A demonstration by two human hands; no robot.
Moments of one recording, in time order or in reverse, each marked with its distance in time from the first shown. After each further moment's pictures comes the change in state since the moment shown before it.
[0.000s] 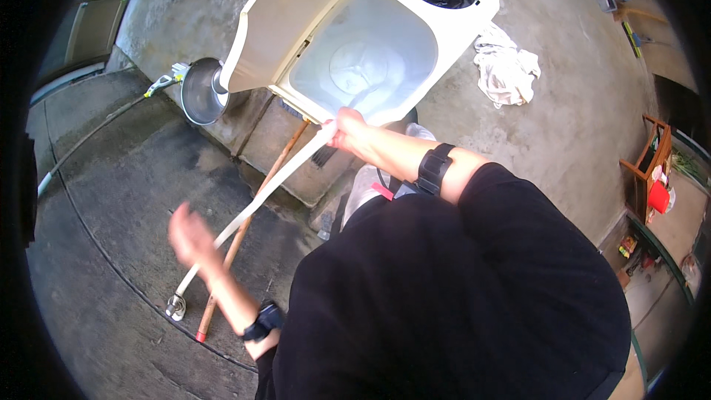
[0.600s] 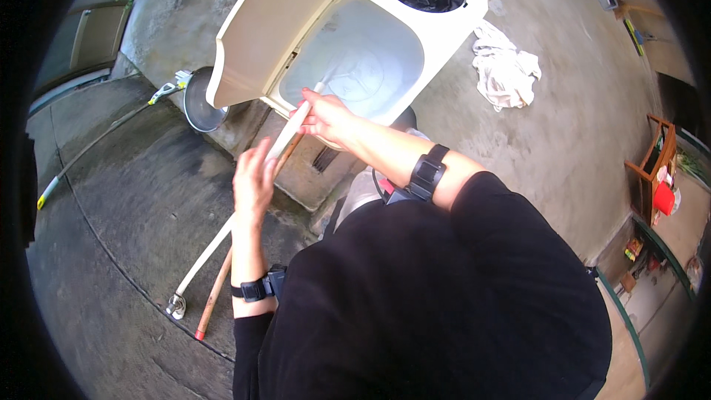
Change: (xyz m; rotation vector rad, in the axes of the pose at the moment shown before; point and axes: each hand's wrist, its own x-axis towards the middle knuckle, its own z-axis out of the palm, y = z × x) left_hand 0.014 0.079 0.092 -0.073 -0.462 0.253; right_hand -0.022 -0.031 0.025 -0.029 -0.380 -0.082
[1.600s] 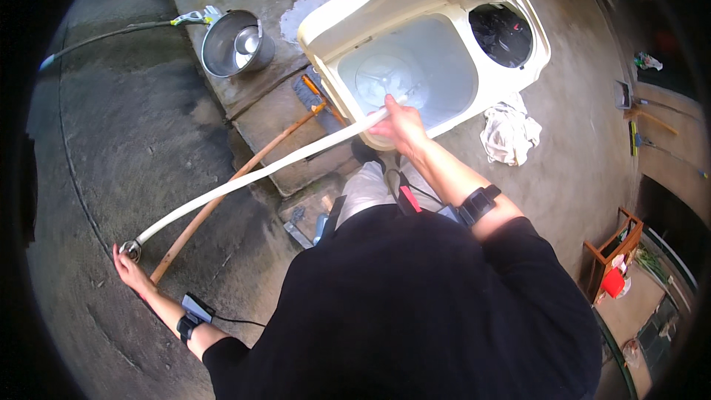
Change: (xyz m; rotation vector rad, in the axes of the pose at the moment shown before) left_hand -0.287 -0.229 -0.167 -0.098 0.905 -0.827; right_hand -0.020 -0.006 -0.035 -0.484 0.246 -0.149
